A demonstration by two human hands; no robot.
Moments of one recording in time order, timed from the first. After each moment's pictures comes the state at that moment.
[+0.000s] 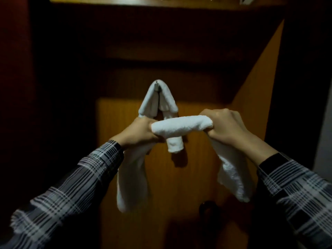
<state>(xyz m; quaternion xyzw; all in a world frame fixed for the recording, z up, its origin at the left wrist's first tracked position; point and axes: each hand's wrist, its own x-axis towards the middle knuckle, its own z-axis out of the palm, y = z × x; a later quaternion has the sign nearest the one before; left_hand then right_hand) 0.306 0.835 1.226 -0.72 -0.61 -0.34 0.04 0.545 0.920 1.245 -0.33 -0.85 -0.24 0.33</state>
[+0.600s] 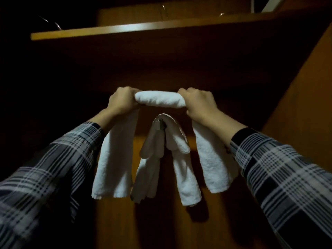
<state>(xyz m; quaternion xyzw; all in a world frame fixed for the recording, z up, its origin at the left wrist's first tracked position) 0.209 0.954 1.396 -0.55 -0.66 -0.39 0.33 0.410 1.041 1.385 -0.32 -0.79 -0.34 0.40</state>
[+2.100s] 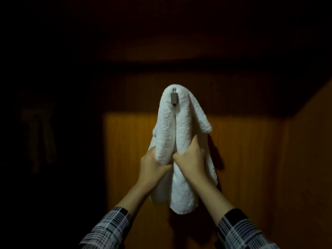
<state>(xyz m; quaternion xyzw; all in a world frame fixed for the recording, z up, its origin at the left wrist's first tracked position) 0.208 1.025 1.154 -0.56 -0.57 -0.59 0.14 0.321 1.074 1.192 -0.35 -0.73 0.25 0.54</state>
